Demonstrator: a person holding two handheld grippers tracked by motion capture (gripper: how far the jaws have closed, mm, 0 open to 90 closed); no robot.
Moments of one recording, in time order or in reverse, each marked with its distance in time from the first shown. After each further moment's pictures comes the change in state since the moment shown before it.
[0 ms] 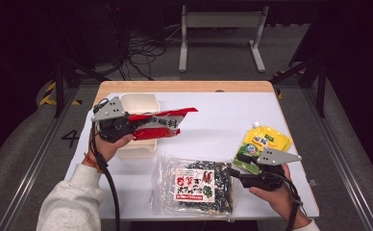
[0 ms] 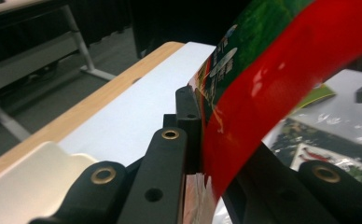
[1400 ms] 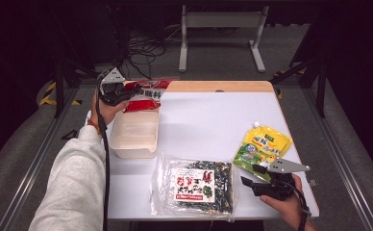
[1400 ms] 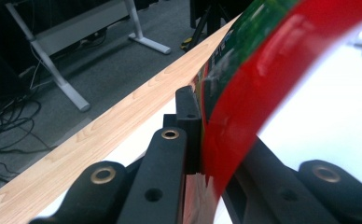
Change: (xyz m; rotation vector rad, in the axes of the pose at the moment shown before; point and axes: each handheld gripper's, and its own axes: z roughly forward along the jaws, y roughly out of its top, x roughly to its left) left arm 0.125 -0.023 0.060 0.125 0.164 -0.046; right arm -0.016 -0.046 -0.011 0.101 -0.092 0.111
